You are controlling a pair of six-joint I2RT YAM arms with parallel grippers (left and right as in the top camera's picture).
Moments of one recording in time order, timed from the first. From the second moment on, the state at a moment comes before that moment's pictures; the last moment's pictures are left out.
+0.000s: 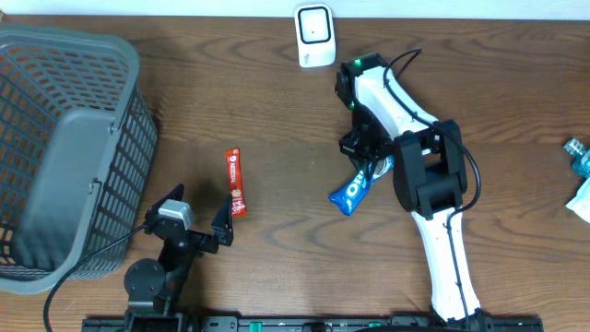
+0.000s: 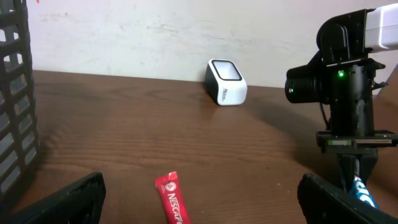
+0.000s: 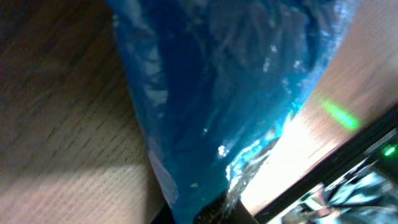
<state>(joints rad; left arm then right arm) -0.05 0.01 0.02 -0.10 0.26 -0.18 0.35 2.53 2.10 -1.69 -0.06 1.08</state>
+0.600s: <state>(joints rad) -0.05 0.01 0.02 -0.10 0.26 -0.18 0.37 2.29 2.11 -1.53 -0.25 0.61</state>
